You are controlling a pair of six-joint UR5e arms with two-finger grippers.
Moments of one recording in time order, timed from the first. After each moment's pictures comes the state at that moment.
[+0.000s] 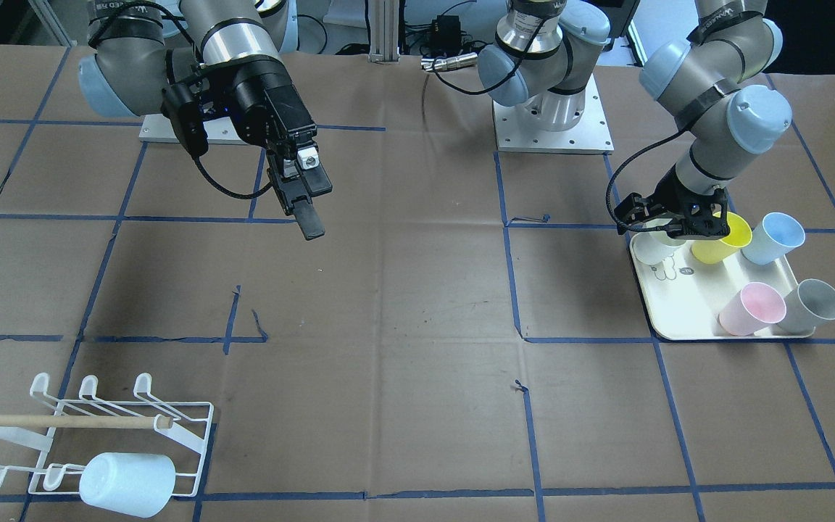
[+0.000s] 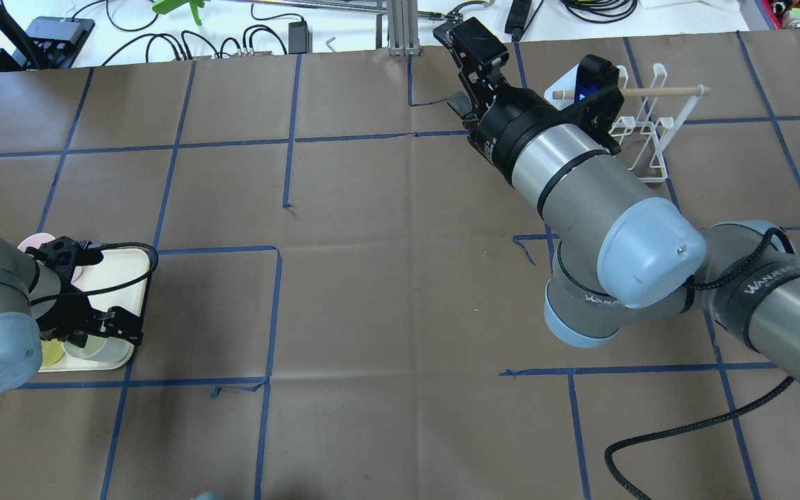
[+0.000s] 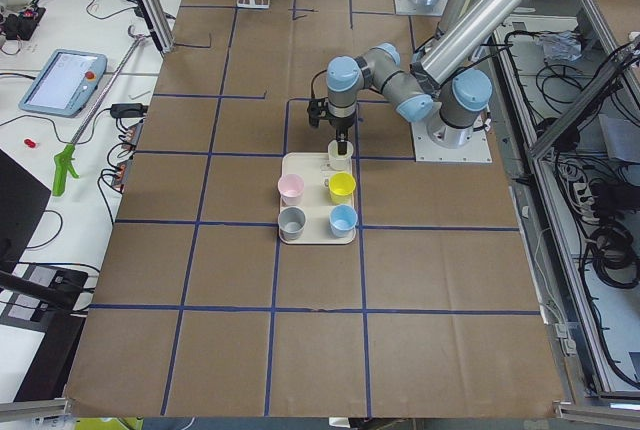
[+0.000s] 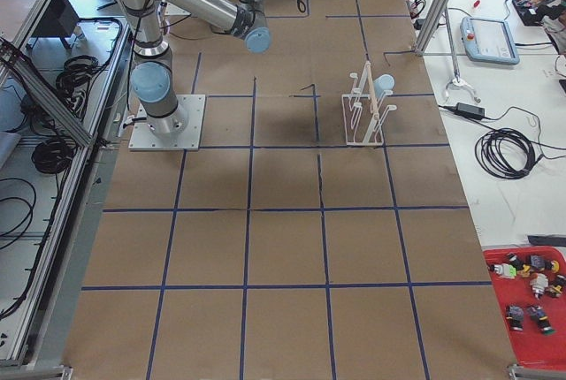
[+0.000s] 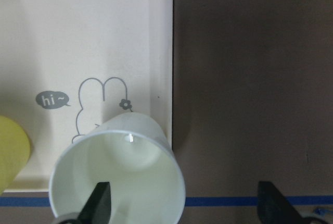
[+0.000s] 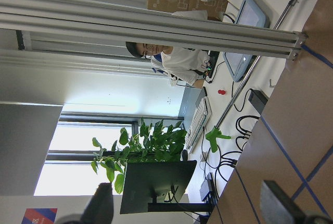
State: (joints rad) left arm -0.98 -1.54 -2.31 -0.93 1.62 0.59; right arm 1.75 -1.45 2.13 -3.63 -1.28 1.42
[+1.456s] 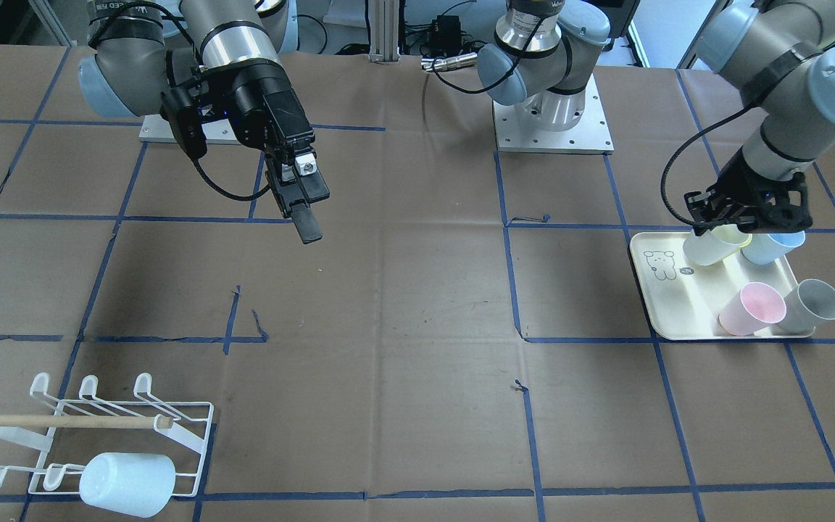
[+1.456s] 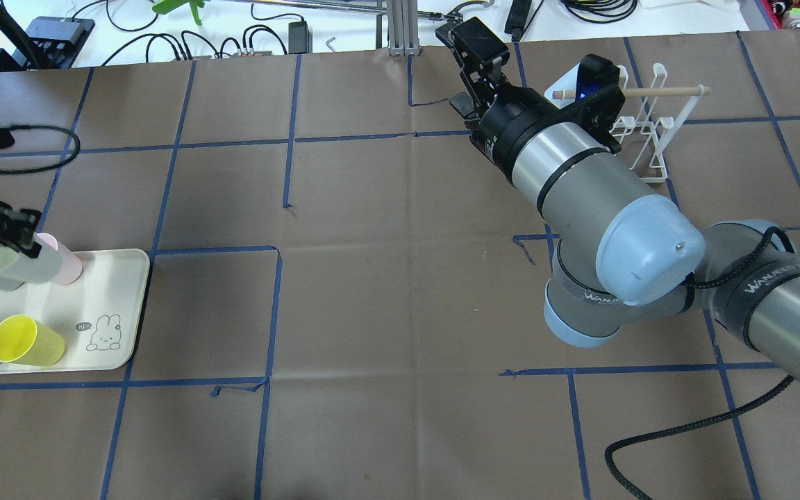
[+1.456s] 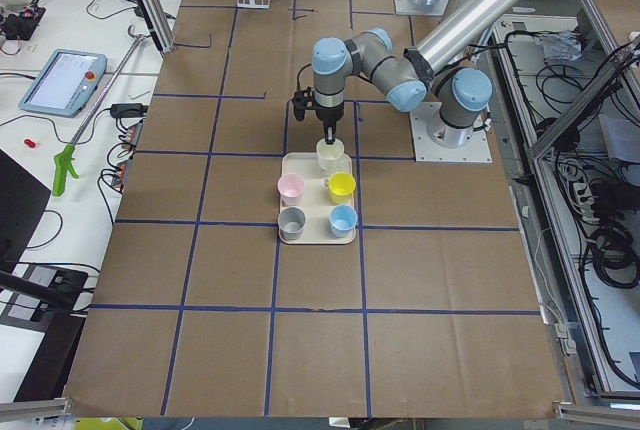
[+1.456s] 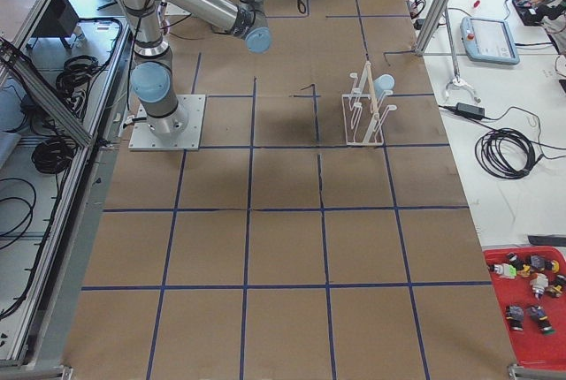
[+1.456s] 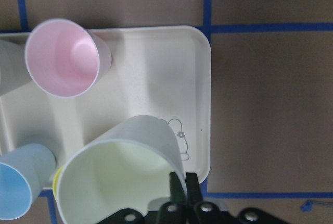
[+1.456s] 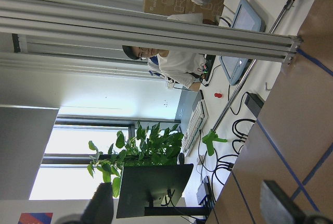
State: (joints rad) left arm -1.06 -1.57 -1.73 -1.44 1.63 0.57; right arm 1.75 -1.45 2.13 -3.62 -1.30 1.42
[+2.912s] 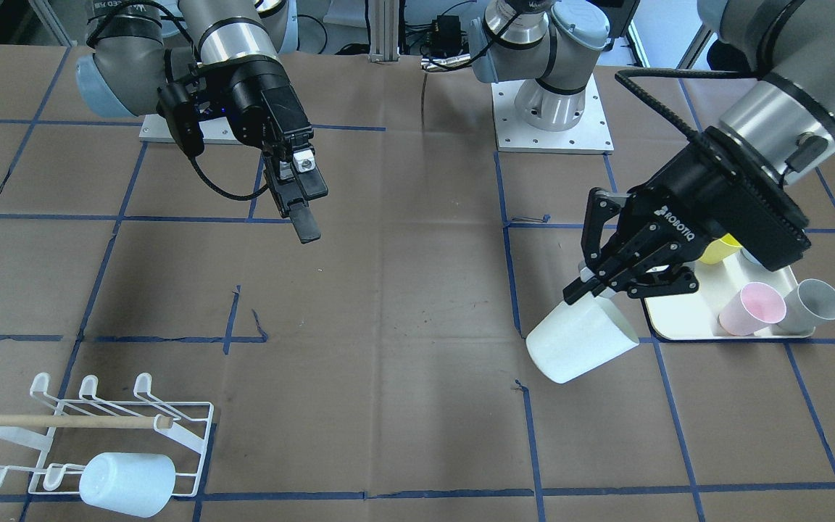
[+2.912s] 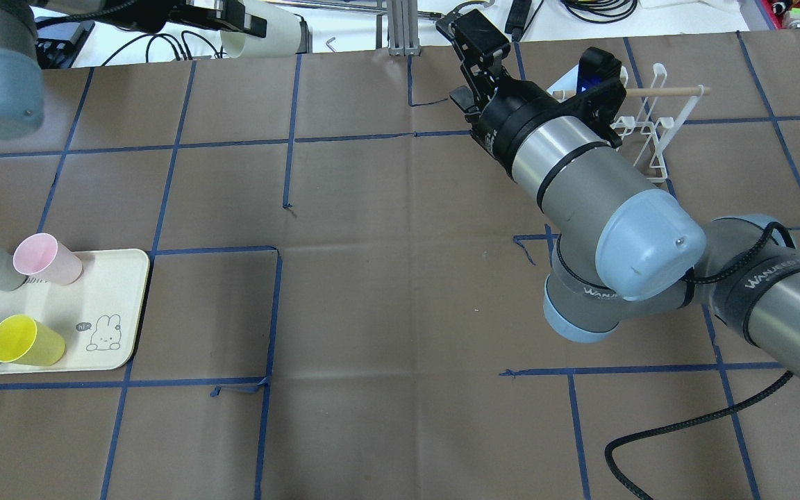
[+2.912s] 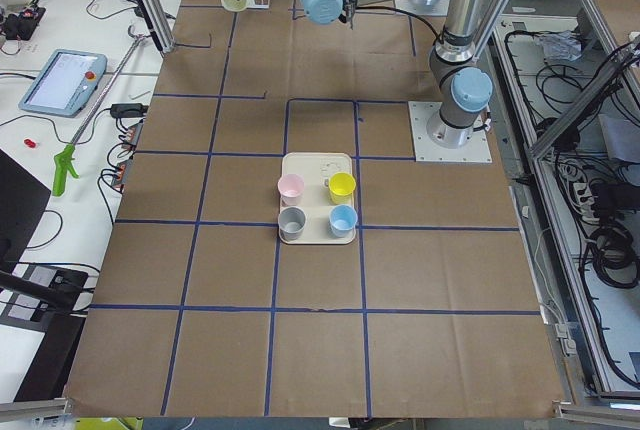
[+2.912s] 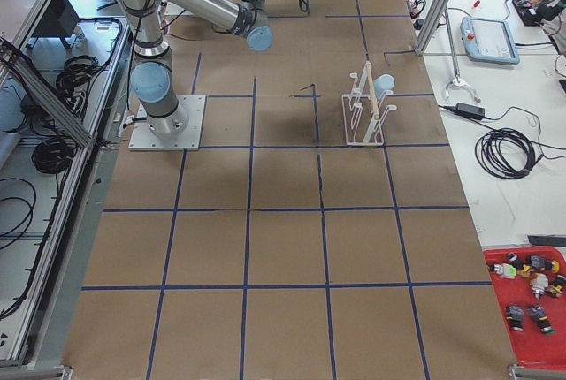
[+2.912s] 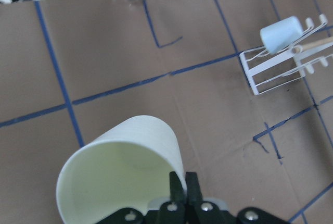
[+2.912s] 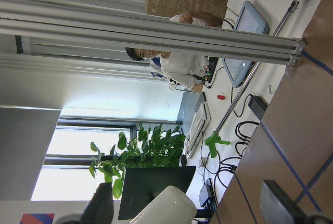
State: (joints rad) left arm -1.41 -1.73 -1.63 -0.88 0.79 0.45; right arm 1.75 -1.45 2.12 -3.61 -1.30 1.42
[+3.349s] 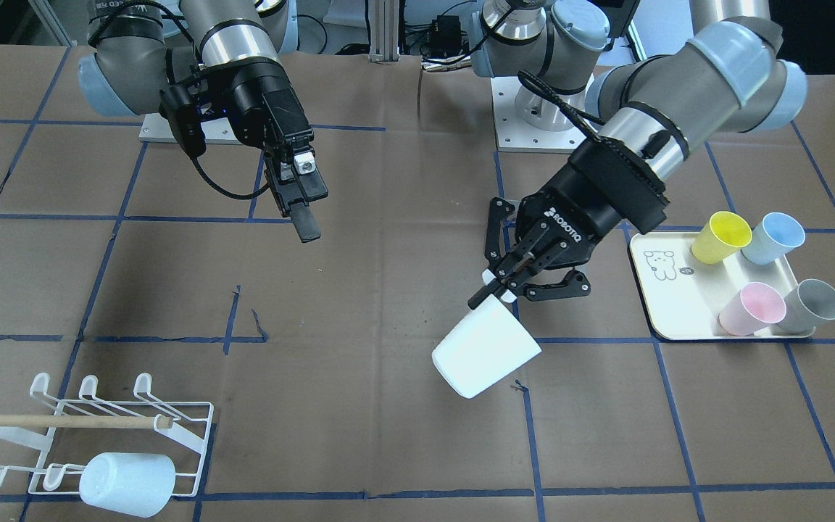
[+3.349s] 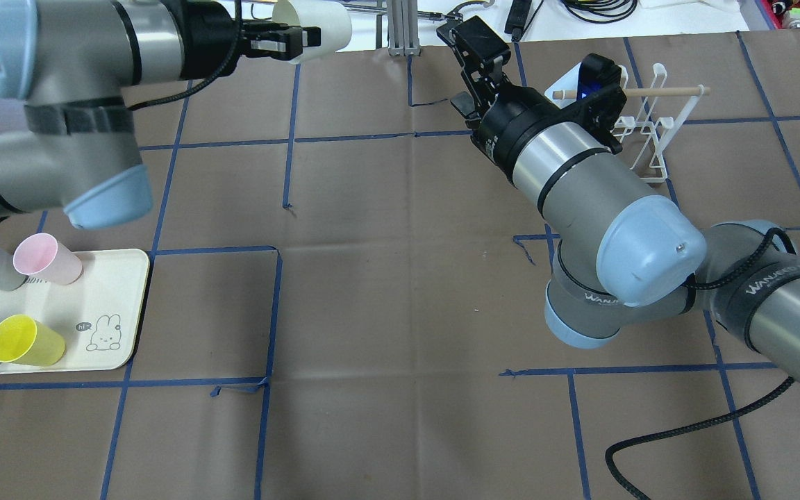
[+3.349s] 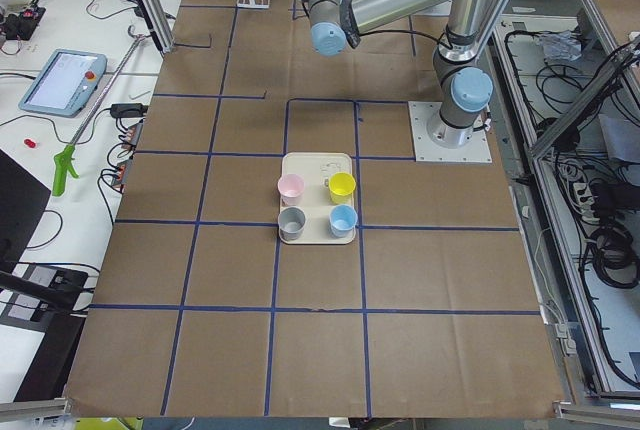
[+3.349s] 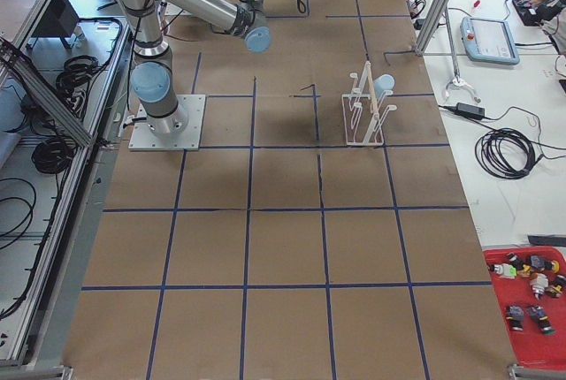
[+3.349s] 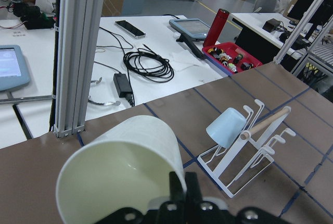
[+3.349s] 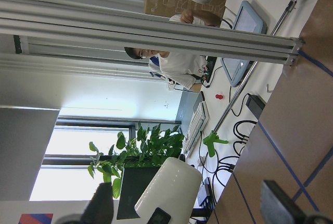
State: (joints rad) left arm -1.49 -1.74 -1.88 -0.23 0.75 0.21; right arm 1.75 -1.46 2.15 -3.61 -1.30 1.42
